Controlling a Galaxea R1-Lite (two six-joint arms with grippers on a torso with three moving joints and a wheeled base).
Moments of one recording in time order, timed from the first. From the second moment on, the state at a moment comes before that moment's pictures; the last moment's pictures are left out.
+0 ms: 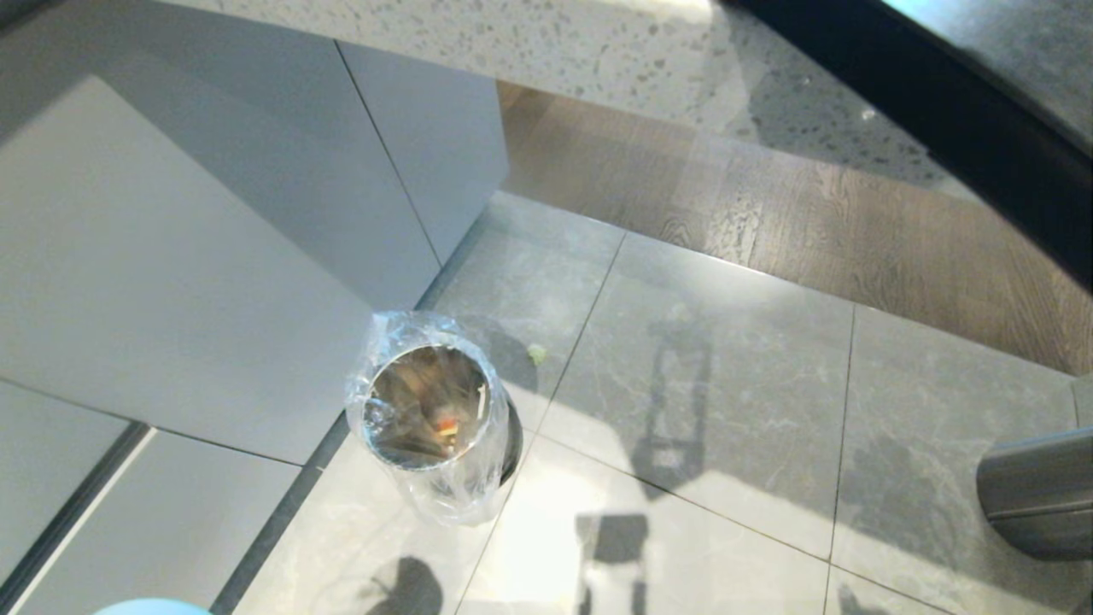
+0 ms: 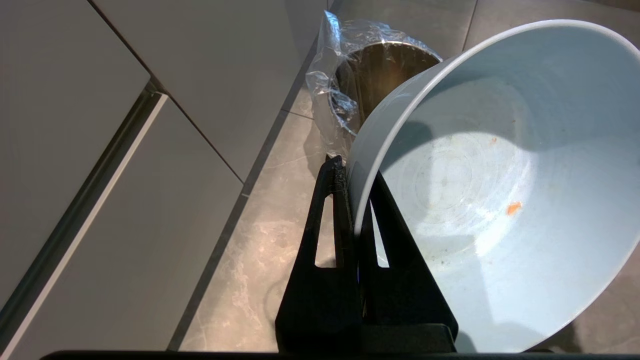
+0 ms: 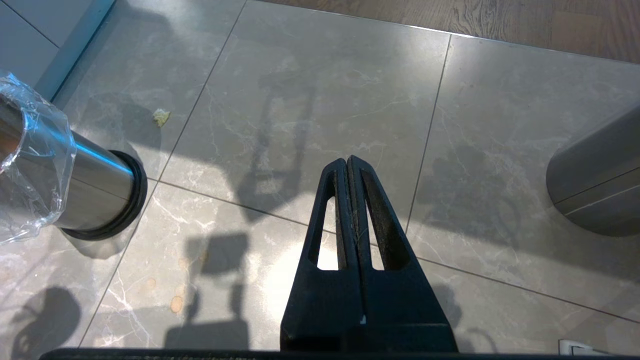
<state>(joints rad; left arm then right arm) 0.00 0.00 0.00 -0.01 -0.03 0.05 0.00 0.00 0.00 -0.01 -0.06 0.11</state>
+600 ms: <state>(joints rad) 0.00 0.00 0.00 -0.01 -0.03 0.05 0.00 0.00 0.00 -0.01 -0.06 0.11</state>
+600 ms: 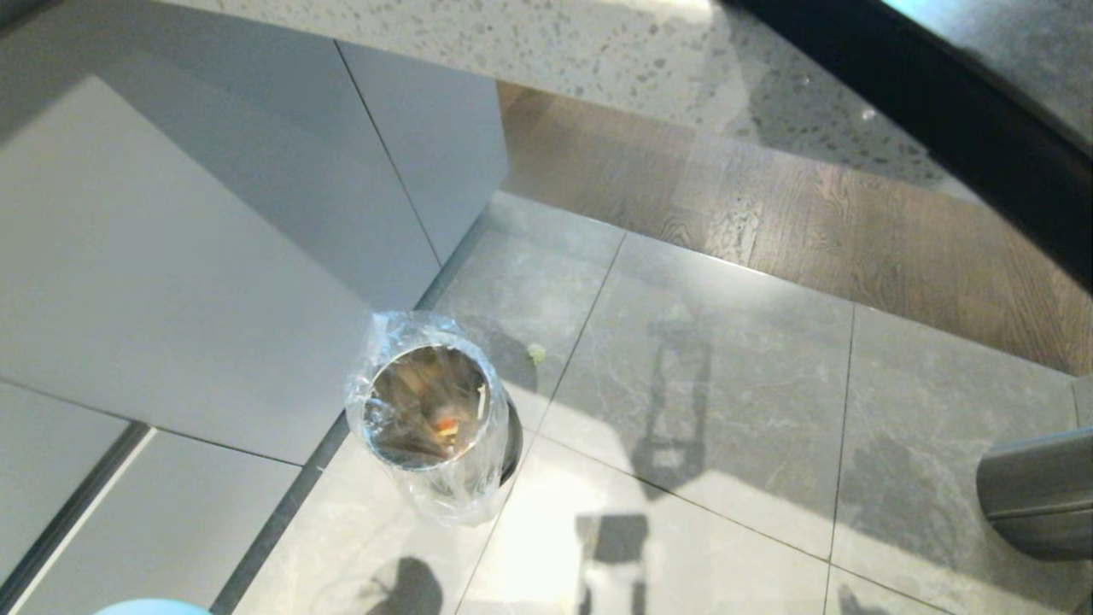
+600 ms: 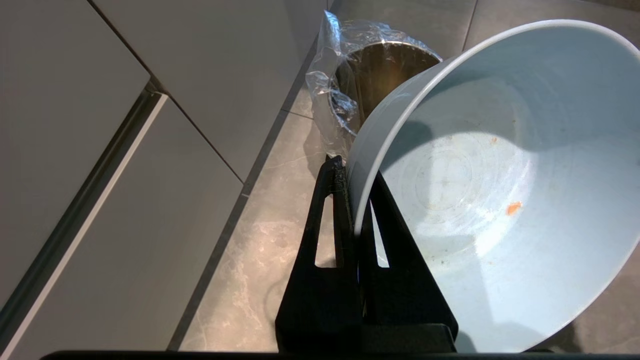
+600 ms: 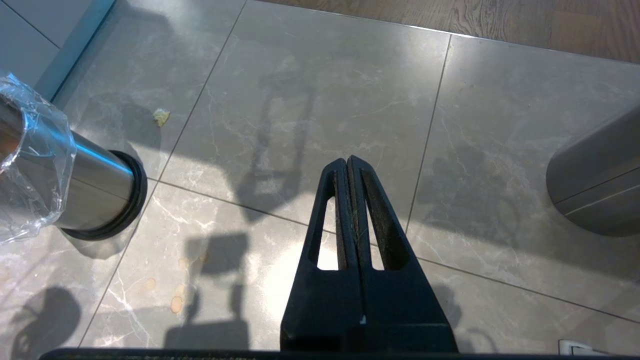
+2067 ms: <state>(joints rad) 0.00 0.00 0.00 -0.01 -0.03 0.05 0.00 0.00 0.00 -0.01 -0.06 0.11</state>
